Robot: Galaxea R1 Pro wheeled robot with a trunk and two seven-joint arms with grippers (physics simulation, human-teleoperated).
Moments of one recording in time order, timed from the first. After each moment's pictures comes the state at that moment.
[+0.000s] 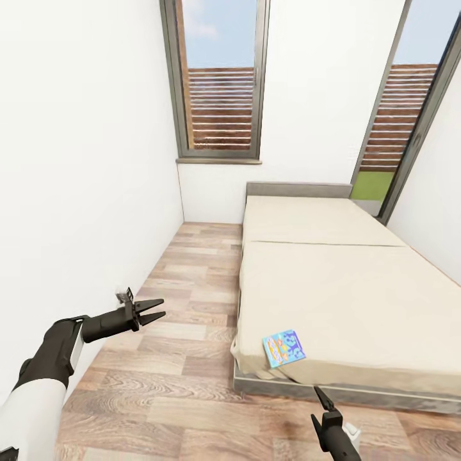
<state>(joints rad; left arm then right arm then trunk) -0.72 0.16 0.43 -0.82 -0.14 0.98 -1.56 -0.31 -0.06 -0.19 -0.32 -1.32 0.25 0.75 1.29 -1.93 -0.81</state>
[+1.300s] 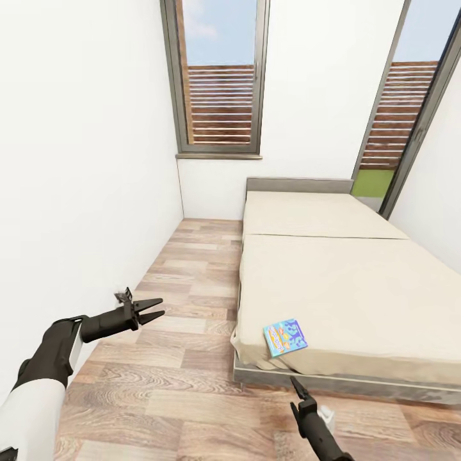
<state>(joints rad) -0.72 0.16 0.44 -0.82 -0.13 0.97 -1.56 -0.35 0.01 -0.15 -0.33 -1.18 0.20 0.75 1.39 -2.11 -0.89</state>
